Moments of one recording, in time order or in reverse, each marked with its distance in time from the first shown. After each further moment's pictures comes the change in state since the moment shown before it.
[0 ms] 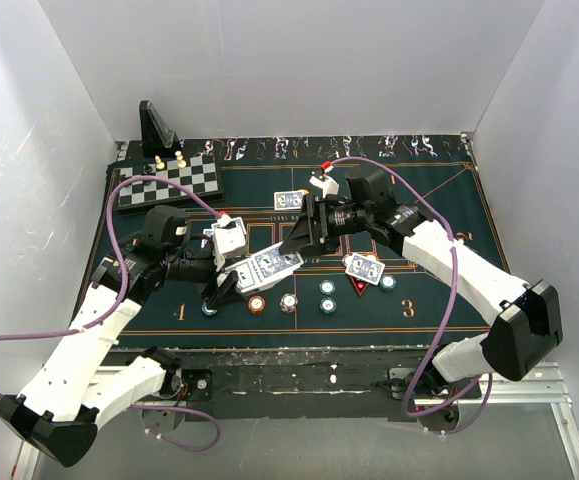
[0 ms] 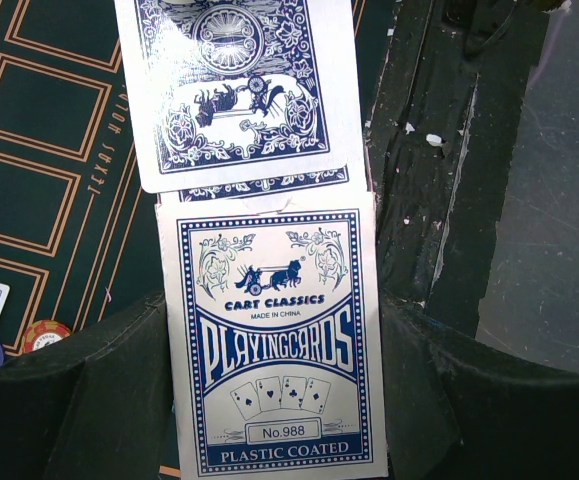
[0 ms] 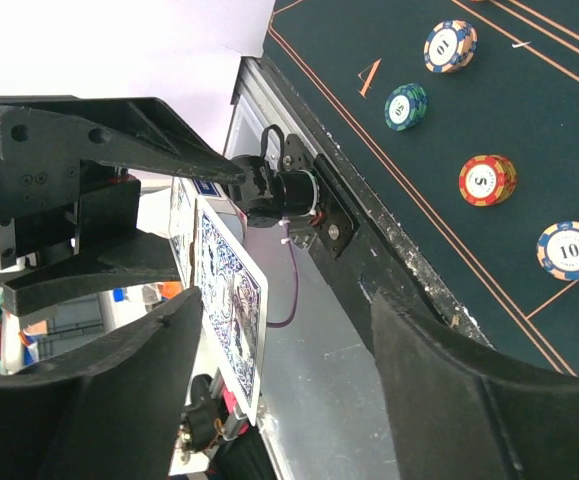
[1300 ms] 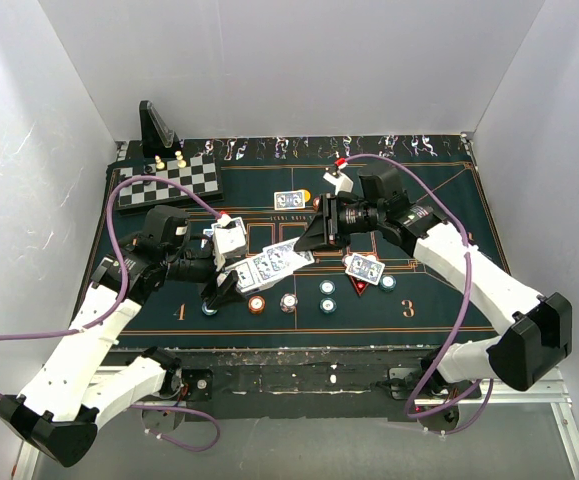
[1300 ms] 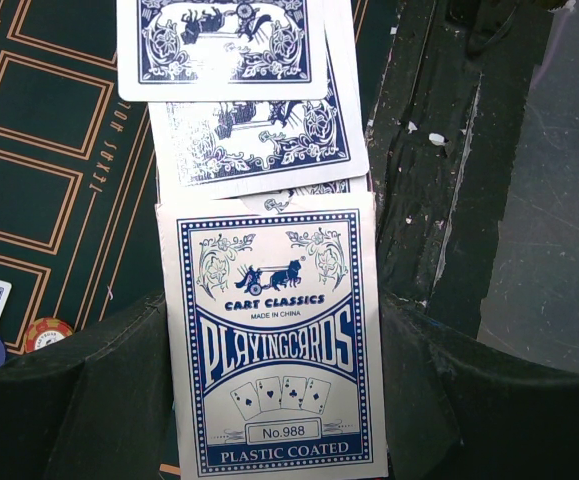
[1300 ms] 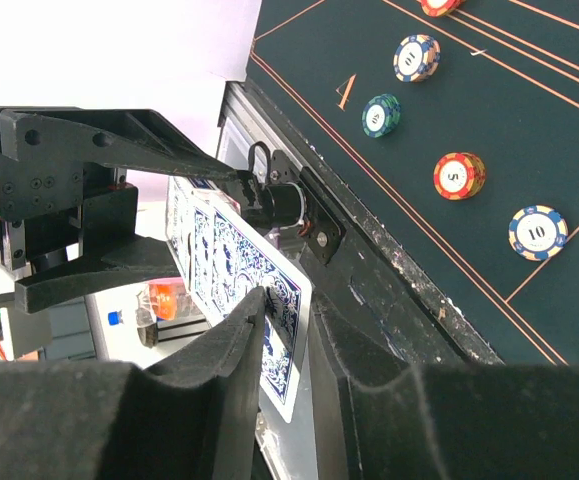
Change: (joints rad) left arm 0.000 0.000 0.000 0.000 -0.007 0.000; right arm -0.040 -0.057 0.003 -0.072 0.049 -0.008
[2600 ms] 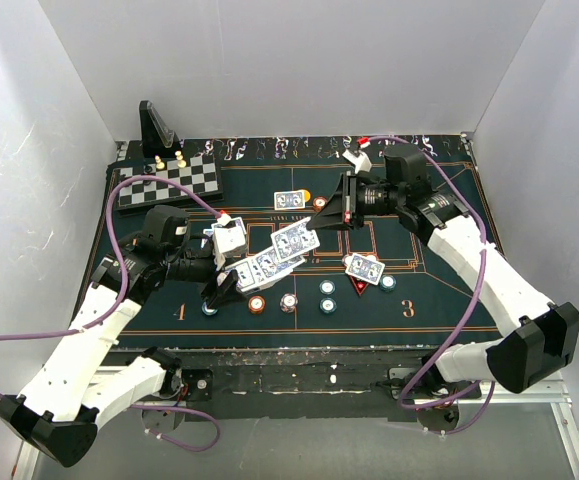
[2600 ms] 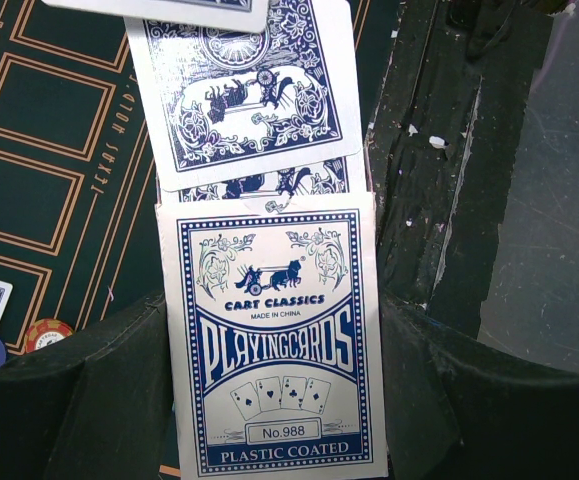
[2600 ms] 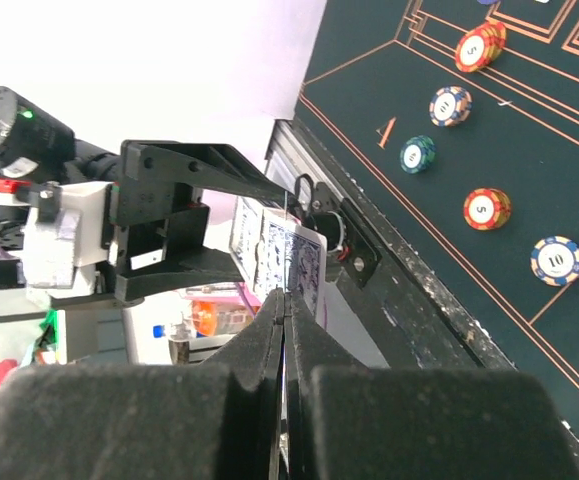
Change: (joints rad) left arm 0.000 0.000 0.000 0.006 0.000 -0.007; right arm -0.114 -0.018 0.089 -0.034 -0.093 0.032
